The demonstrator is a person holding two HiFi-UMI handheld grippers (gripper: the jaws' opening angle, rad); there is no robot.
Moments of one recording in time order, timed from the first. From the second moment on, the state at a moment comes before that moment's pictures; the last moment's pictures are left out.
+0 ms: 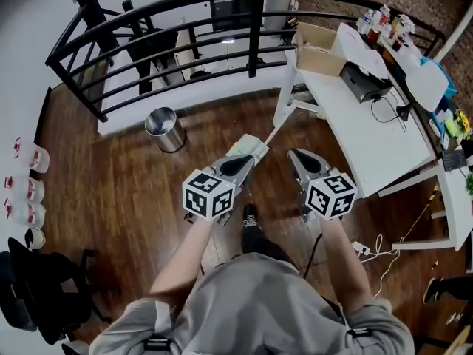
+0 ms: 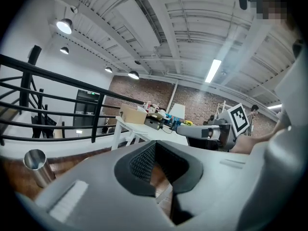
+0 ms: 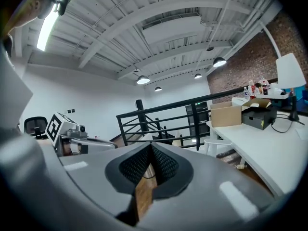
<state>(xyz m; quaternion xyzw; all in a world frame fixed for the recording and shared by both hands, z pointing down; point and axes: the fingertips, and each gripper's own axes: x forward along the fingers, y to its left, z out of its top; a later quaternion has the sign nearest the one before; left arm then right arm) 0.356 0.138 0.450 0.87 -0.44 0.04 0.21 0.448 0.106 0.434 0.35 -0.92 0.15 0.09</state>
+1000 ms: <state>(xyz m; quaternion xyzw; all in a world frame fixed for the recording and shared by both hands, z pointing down) 0.356 -0.076 0.511 0.88 -0.39 0.08 0.25 0.460 -0.114 0.574 0.44 -0.84 0.25 0.18</state>
